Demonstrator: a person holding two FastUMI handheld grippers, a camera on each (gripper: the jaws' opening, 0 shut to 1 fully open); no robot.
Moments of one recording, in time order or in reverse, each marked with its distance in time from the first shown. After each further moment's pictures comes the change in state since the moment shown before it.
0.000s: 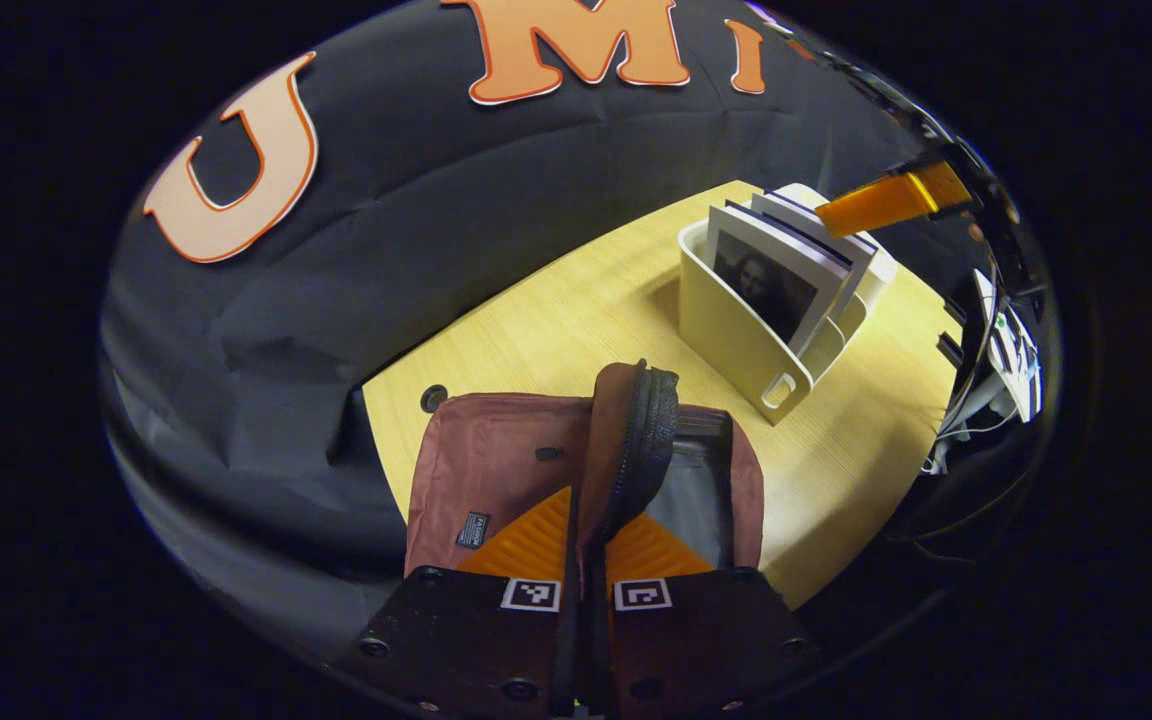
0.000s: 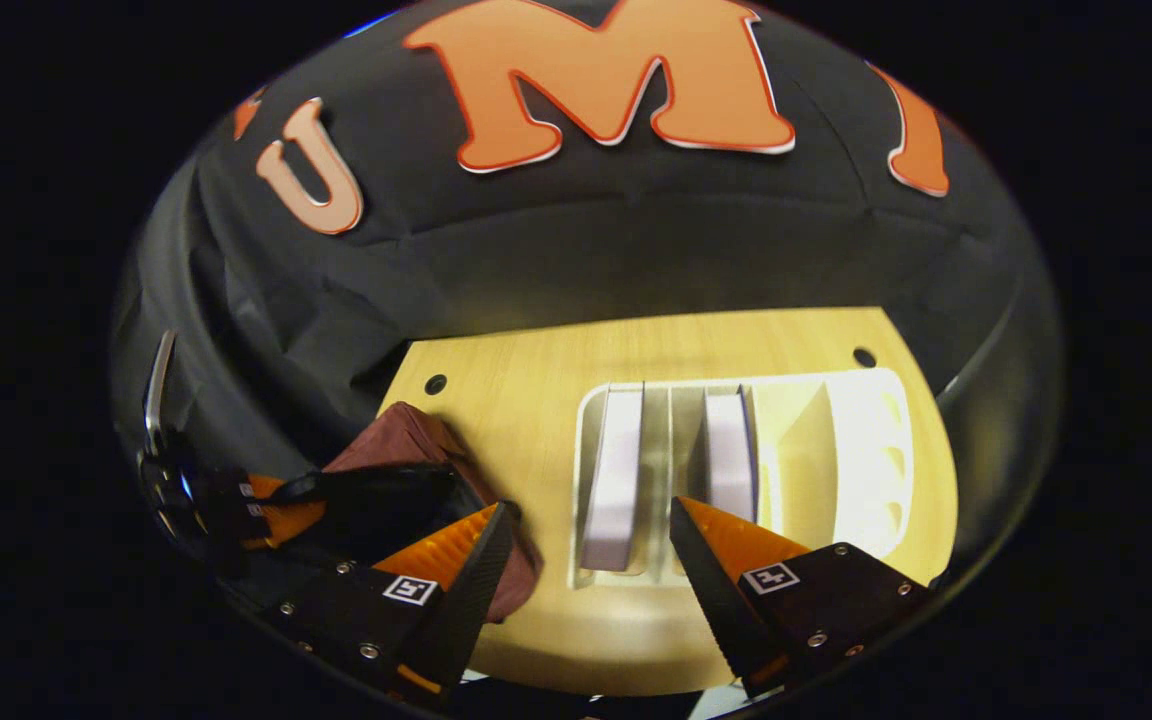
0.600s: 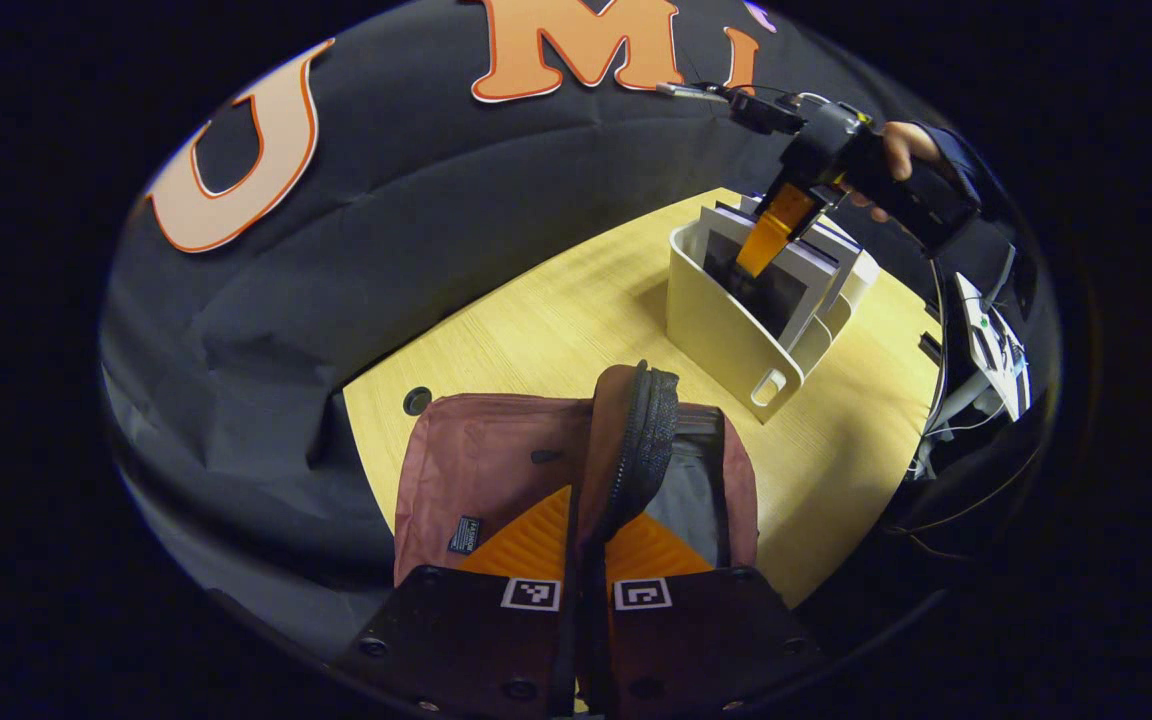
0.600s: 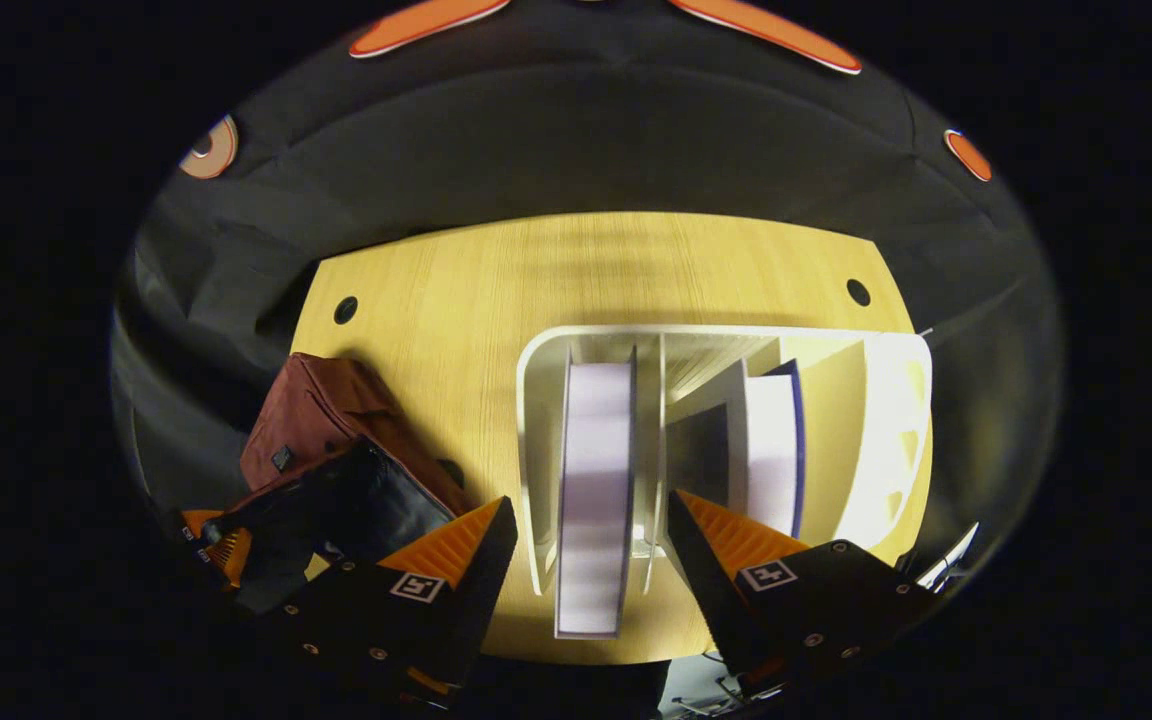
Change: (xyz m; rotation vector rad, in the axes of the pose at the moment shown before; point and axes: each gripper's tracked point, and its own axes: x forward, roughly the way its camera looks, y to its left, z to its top) left arm 0.006 0.008 -0.014 -0.016 -0.032 -0.059; right arm 0.095 -0.028 -0.012 -0.016 0.330 -0.217
